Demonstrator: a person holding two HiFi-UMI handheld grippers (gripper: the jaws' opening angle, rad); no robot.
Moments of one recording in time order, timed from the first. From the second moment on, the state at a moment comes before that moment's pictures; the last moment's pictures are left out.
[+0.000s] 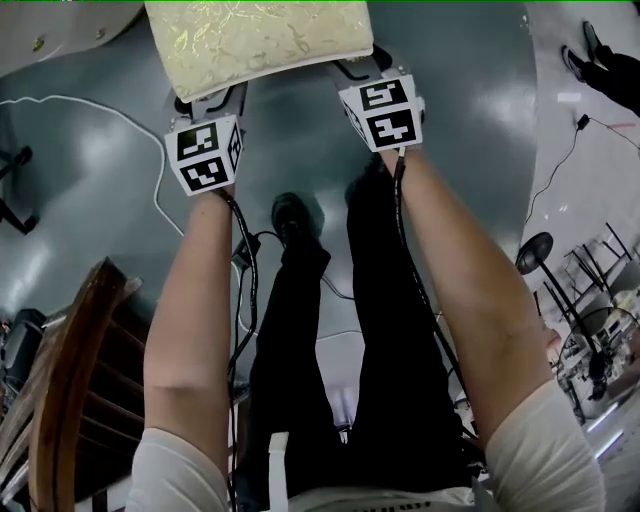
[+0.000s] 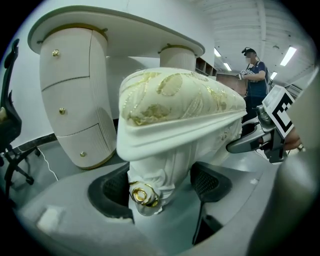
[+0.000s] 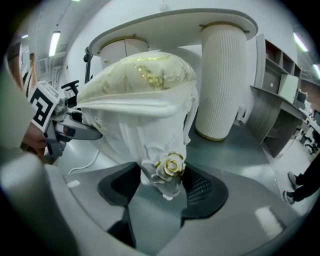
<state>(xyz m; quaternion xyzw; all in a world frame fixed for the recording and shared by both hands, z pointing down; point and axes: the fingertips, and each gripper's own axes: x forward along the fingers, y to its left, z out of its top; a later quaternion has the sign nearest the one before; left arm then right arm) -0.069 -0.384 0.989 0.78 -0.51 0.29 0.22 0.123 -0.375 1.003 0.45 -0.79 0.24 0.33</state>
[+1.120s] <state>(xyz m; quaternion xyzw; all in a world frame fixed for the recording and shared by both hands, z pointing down) -0.048 -0.091 0.990 0.75 -0.53 0.30 0.26 0.147 -0.098 1.005 0.41 -0.79 0.24 0.38</state>
